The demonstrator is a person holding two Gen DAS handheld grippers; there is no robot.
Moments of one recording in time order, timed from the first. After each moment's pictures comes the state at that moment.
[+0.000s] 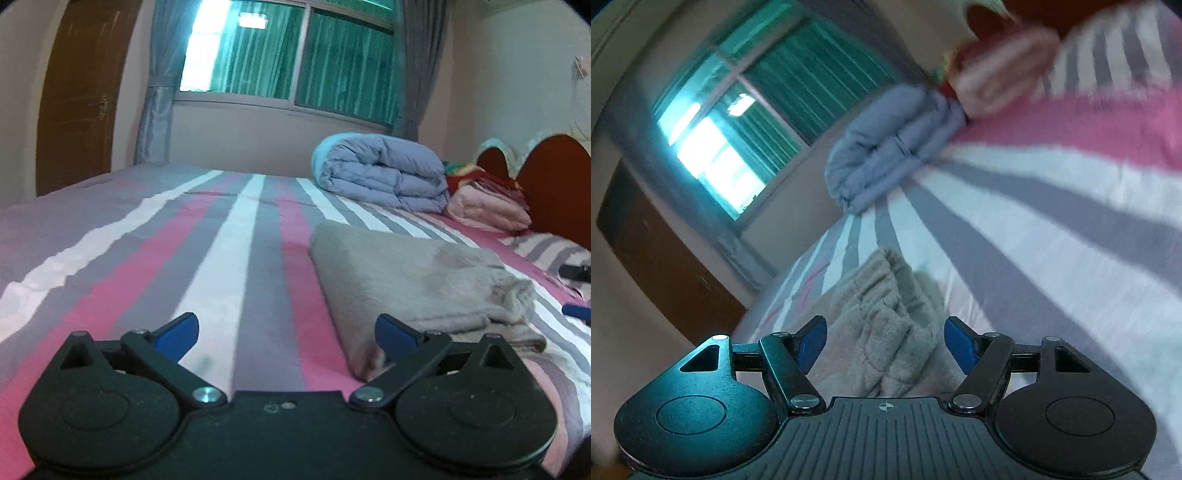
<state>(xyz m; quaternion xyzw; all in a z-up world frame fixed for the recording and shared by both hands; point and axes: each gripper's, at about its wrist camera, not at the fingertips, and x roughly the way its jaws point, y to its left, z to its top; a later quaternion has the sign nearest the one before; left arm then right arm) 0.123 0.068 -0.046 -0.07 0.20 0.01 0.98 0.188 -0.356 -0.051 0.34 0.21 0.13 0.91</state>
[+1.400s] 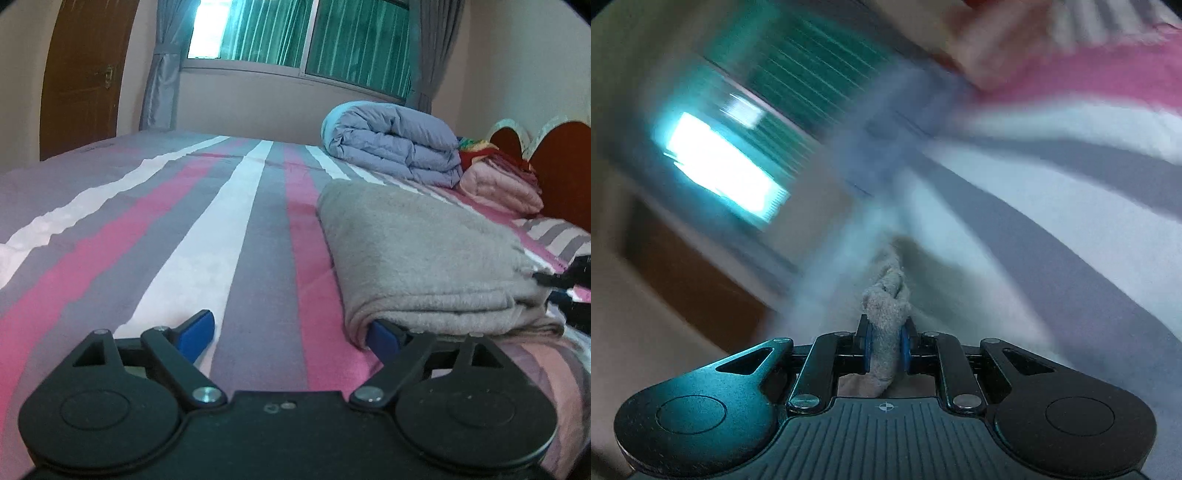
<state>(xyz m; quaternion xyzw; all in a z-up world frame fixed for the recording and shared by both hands) 0.145 0.069 -0.072 -0.09 0.25 0.03 0.96 0.247 -0.364 -0.095 0.42 0.28 0.14 0.85</state>
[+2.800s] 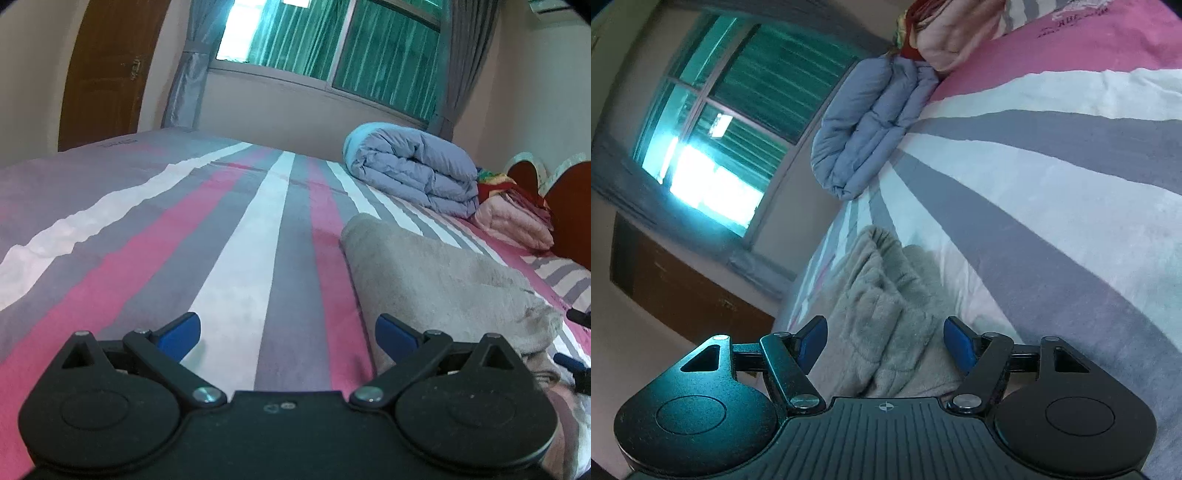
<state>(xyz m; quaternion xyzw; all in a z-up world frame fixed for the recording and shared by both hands) 0.150 0.096 -0.051 -0.13 0.24 0.05 0.96 0.200 -0.402 -0.096 0.47 0.25 0.15 0.83</state>
